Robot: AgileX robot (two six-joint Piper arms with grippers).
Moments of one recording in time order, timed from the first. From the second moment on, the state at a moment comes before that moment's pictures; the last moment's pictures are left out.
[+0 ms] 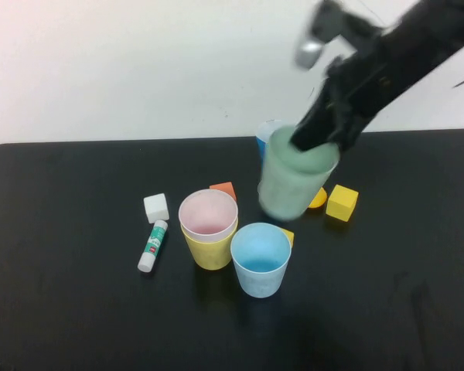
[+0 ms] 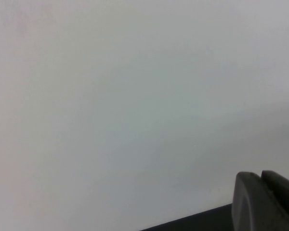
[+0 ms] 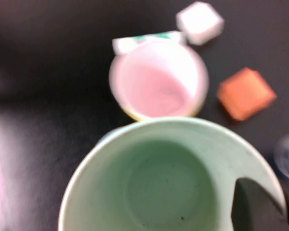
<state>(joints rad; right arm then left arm) 0.33 1.99 -1.92 0.58 1.26 -1.02 -0.30 0.34 -0.09 -0.15 -0.40 0.27</state>
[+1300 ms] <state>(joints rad) 0.51 2.20 -1.93 0.41 1.20 -0.97 -0.30 0.28 -0.09 -0.16 -0.39 0.33</state>
